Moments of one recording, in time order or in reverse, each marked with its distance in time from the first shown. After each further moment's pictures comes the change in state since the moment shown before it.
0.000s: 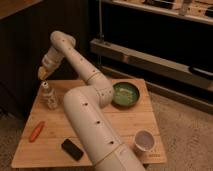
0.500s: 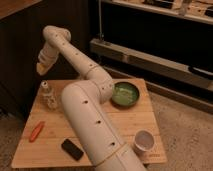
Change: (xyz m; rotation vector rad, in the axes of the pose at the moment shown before) arm -0.022 -0.002 -0.013 0.112 -0.005 -0.035
